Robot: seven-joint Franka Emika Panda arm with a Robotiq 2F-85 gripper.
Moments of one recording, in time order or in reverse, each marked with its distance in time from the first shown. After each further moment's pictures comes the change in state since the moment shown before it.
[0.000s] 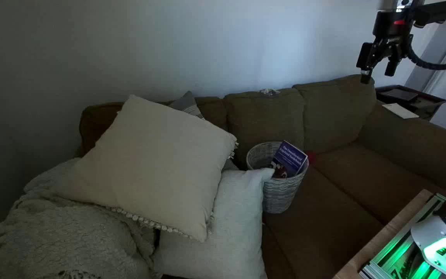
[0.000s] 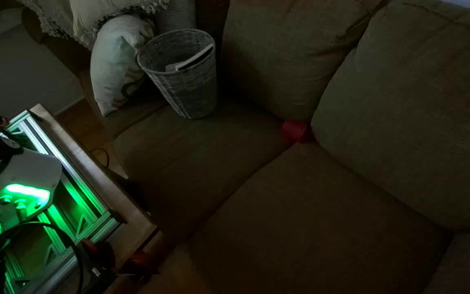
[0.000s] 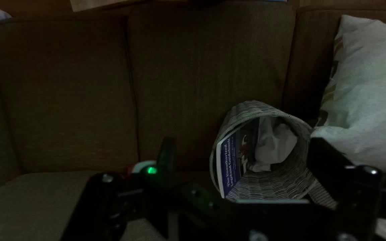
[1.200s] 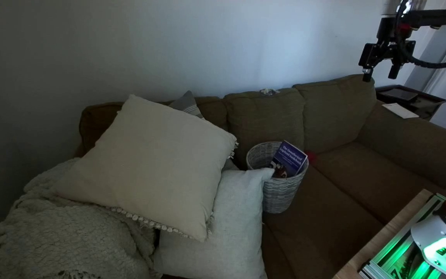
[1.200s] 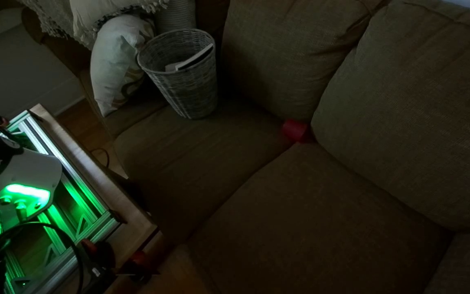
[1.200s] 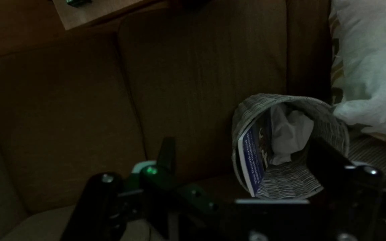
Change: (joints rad) arm -0.065 0.053 -0.142 -0.011 0.003 0.047 -0.009
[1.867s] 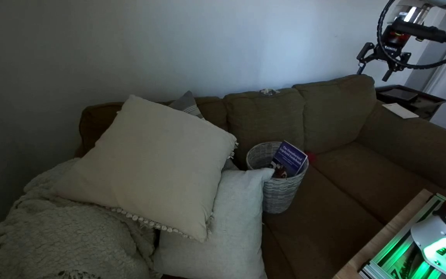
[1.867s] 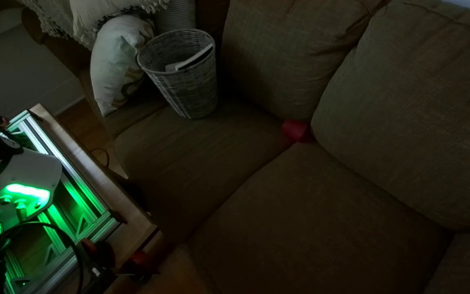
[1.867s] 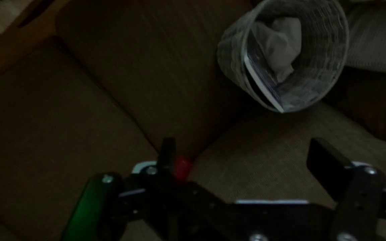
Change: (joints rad) arm -0.147 0.207 -0.218 0.077 0.129 0.239 0.053
